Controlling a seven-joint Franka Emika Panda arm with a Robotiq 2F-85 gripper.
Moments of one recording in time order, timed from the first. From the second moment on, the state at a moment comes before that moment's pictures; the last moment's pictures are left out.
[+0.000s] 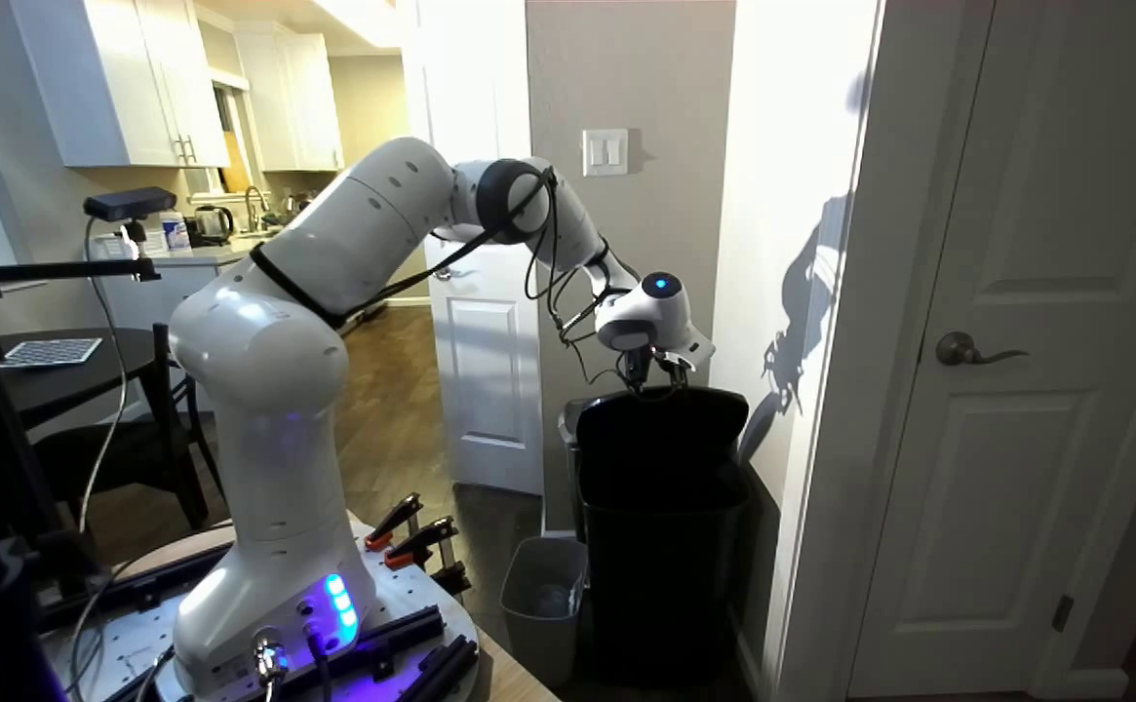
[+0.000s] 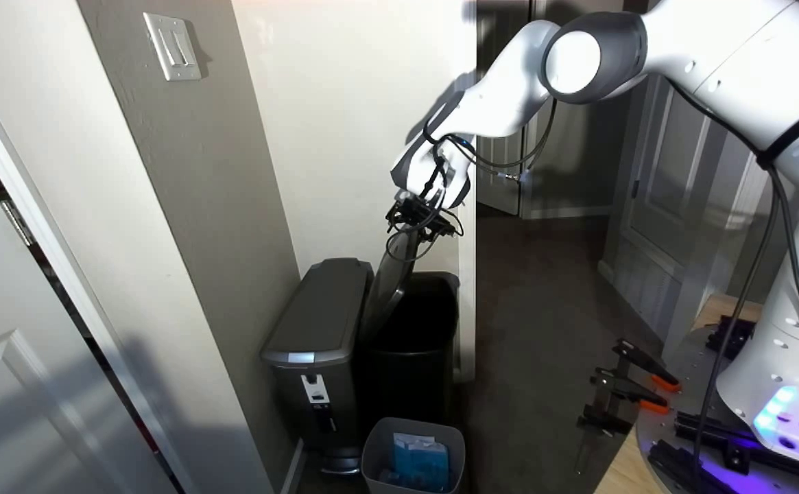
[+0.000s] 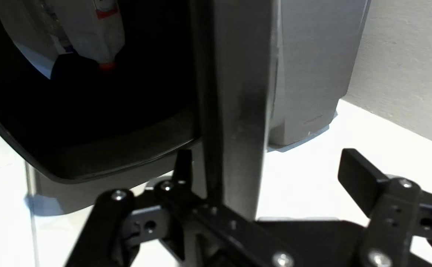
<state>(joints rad) 0.04 0.91 -0.02 -1.50 0.95 2.92 0.07</state>
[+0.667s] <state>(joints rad) 0.14 0.90 -0.06 -1.50 0.64 2.94 0.28</state>
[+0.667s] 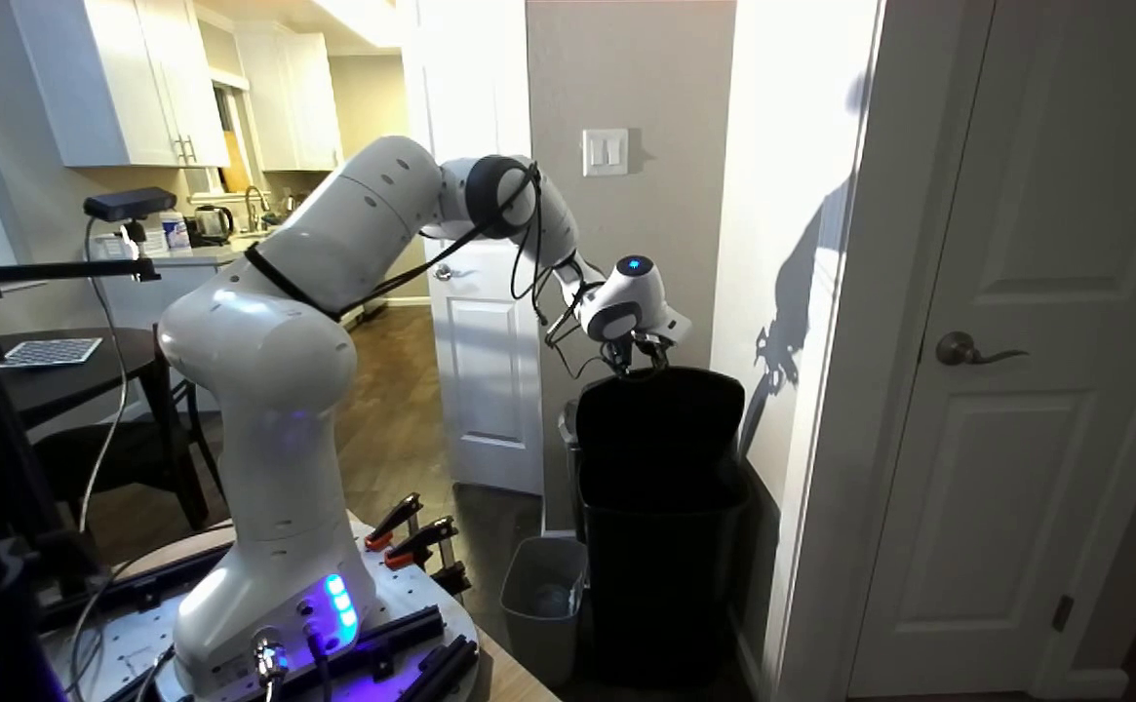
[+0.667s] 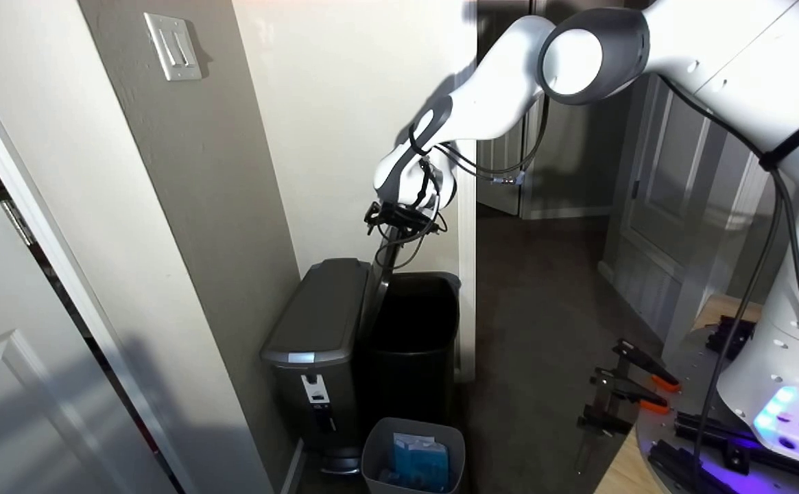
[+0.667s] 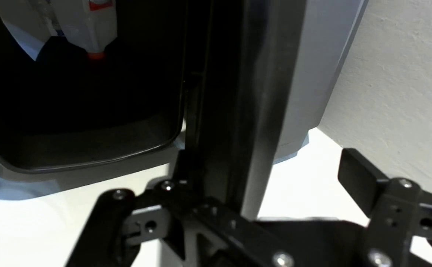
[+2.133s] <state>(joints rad) -0.12 0.89 0.43 -1.52 0.39 3.12 0.08</state>
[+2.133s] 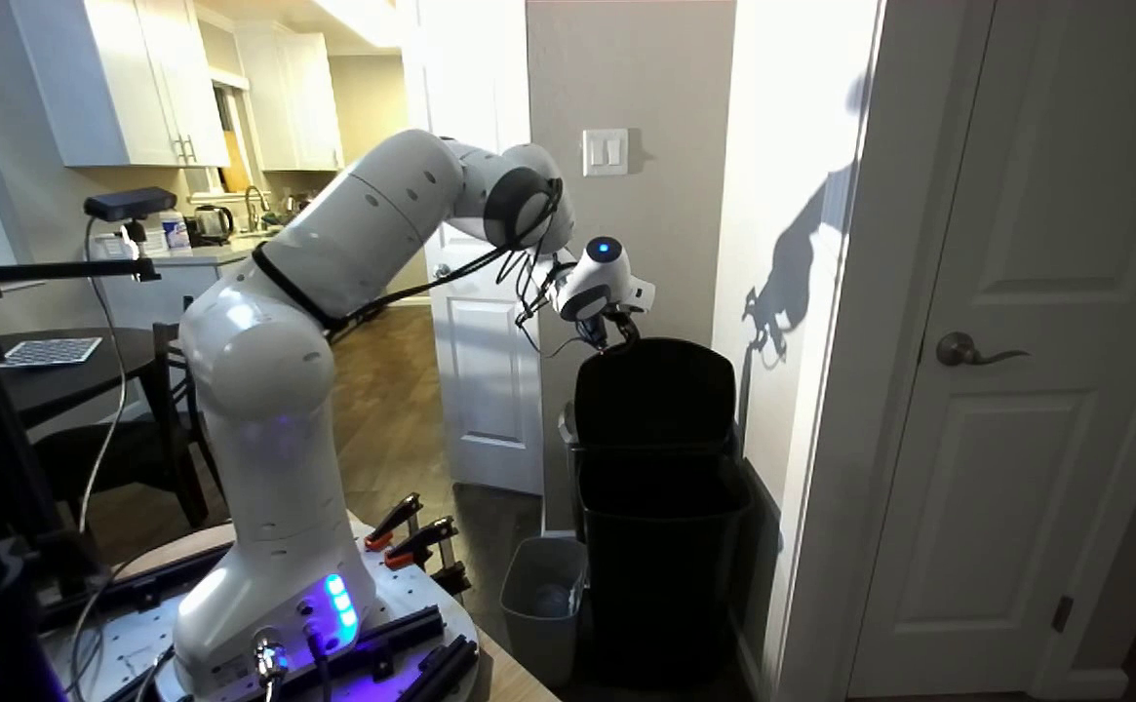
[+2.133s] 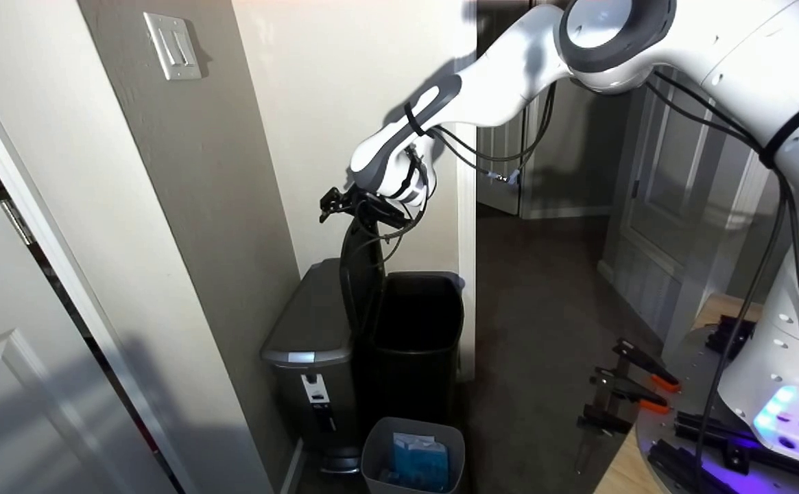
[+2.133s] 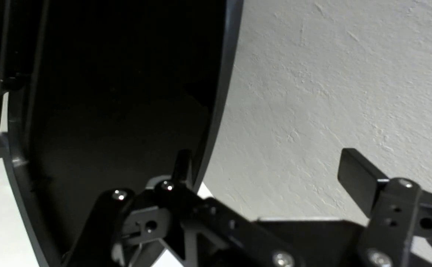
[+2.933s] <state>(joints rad) -0.32 0.89 0.61 -1.59 0.39 3.12 0.05</state>
